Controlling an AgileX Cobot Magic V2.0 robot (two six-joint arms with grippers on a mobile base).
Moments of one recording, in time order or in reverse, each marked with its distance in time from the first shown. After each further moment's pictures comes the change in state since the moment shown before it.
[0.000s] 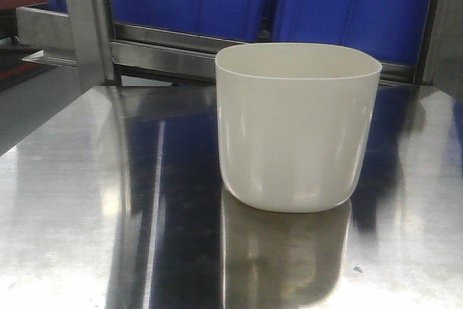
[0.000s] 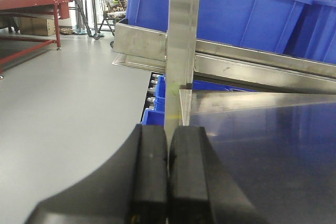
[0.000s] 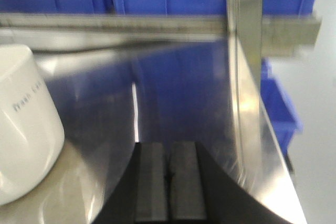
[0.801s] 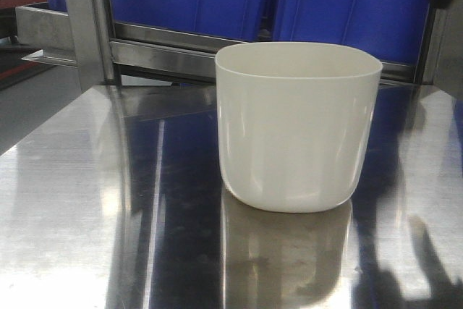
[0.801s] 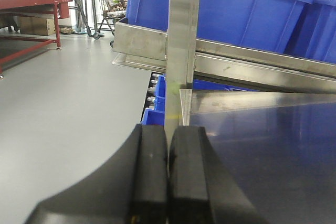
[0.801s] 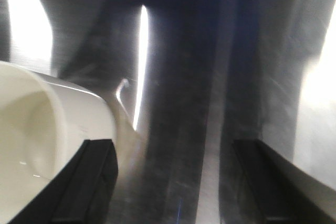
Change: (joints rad) left arm 0.000 0.000 0.000 0.000 0.000 0.000; right arm 0.093 1.171 -1.222 0.072 0.864 -0.068
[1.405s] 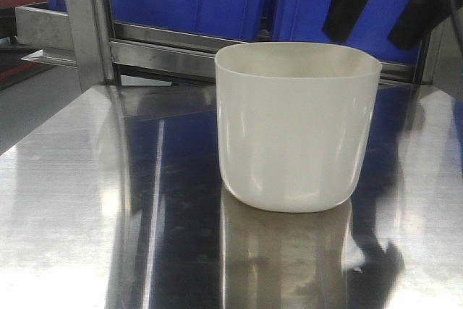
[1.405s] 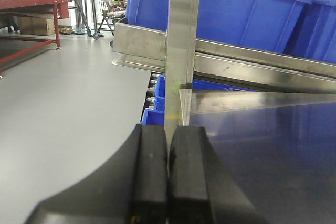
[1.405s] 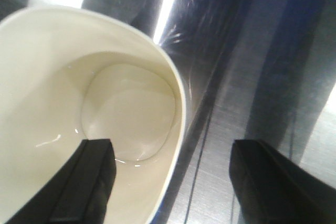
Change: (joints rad) left arm 0.000 0.000 0.000 0.000 0.000 0.000; right arm 0.203 0.152 -0.057 0.006 0.036 -0.003
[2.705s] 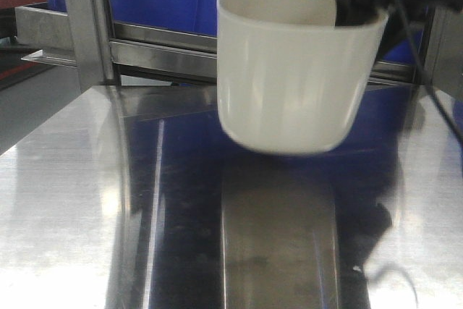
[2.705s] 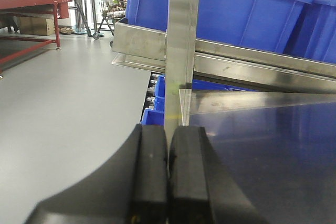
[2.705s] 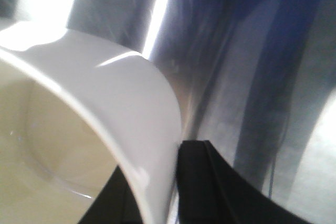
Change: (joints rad) left arm 0.000 0.000 0.000 0.000 0.000 0.000; right arm 0.000 0.052 -0.002 -0.028 -0.135 -0.004
